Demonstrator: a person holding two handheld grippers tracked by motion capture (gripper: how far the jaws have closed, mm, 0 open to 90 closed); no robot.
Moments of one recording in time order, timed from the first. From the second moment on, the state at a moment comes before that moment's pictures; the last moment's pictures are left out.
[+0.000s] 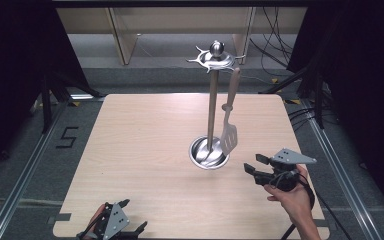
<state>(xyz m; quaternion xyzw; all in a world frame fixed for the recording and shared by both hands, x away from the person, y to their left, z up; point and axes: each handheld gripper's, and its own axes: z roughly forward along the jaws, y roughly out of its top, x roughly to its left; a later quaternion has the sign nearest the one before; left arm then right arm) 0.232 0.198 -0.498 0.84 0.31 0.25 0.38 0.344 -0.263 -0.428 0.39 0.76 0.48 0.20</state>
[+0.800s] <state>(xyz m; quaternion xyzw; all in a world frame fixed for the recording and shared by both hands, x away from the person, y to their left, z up) 0.236 0.199 -0.499 0.84 0.30 0.25 0.38 0.334 -0.280 -0.441 0.42 0.76 0.47 0.17</state>
